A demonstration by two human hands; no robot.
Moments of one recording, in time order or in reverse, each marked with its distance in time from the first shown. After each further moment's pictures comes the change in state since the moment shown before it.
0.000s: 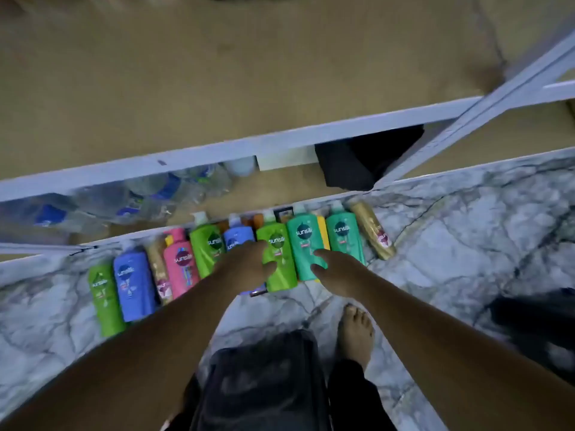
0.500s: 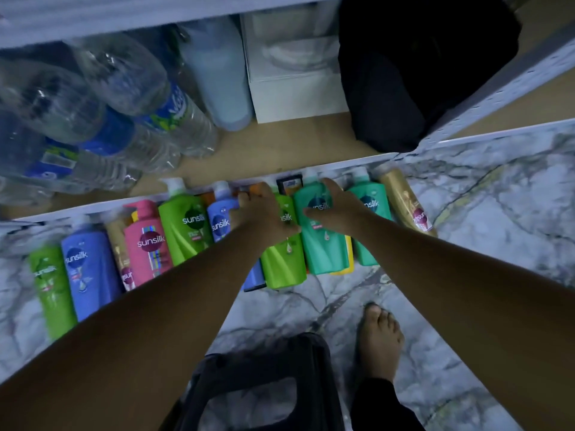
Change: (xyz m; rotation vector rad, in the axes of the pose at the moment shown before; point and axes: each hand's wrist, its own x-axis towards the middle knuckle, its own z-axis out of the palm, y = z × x) left_hand 0.135 -0.009 0.064 -0.011 0.161 -0.186; right_hand 0.178 0.027 0.031 0.227 0.161 0.041
